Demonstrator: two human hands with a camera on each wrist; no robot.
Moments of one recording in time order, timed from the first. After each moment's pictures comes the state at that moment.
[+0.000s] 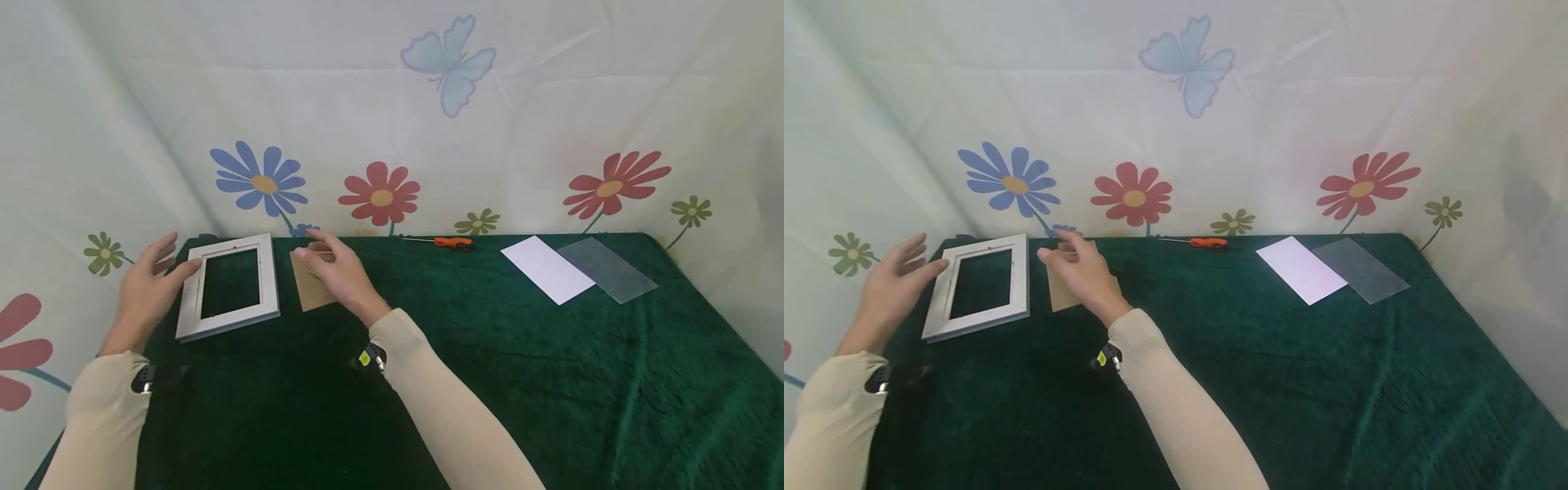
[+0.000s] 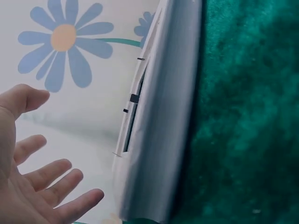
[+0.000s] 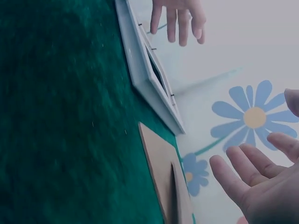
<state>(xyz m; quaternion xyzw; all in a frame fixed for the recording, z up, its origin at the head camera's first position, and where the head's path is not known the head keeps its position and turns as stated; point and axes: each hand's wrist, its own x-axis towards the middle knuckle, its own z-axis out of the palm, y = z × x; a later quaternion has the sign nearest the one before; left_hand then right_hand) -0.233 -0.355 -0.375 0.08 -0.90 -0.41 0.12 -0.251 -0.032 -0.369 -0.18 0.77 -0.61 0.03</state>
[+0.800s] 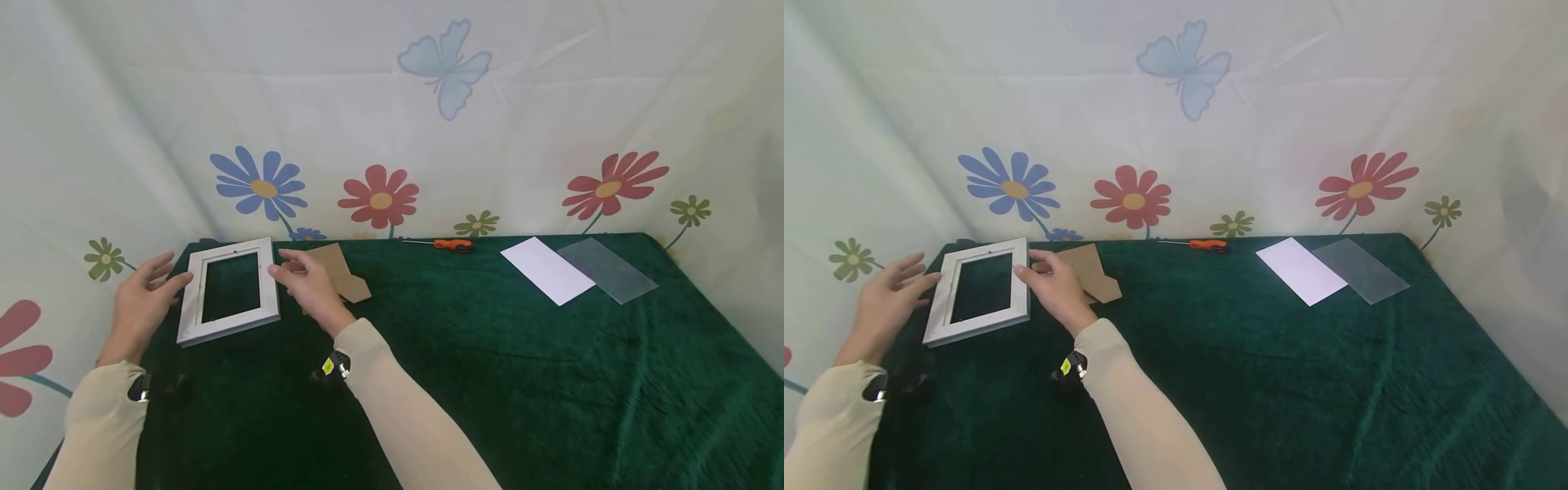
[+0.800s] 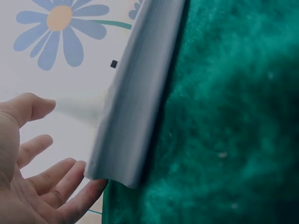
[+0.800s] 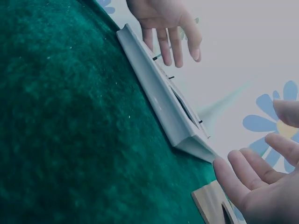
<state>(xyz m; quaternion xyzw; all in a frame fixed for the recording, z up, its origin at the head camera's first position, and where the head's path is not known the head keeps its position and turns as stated) -0.232 -0.373 -0.393 0.12 -0.89 -0.42 0.11 -0.252 -0.085 -0.393 -0.12 0.73 -0.67 0.08</state>
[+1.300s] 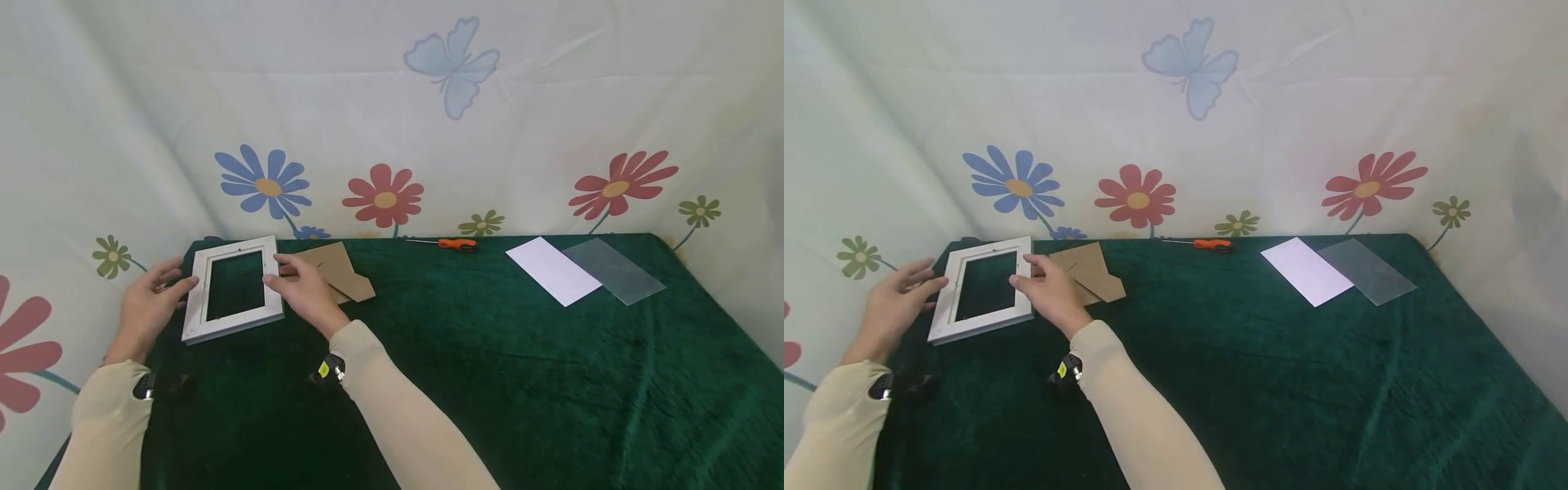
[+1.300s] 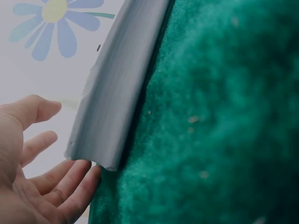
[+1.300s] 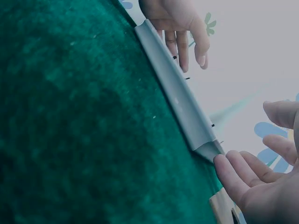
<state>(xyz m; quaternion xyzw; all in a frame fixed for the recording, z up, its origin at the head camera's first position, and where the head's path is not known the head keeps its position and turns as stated) -0.236 -0.382 -0.404 0.13 -0.90 -0.42 0.09 -0.252 -0.100 -0.399 -0.14 0.77 -0.62 0.07</state>
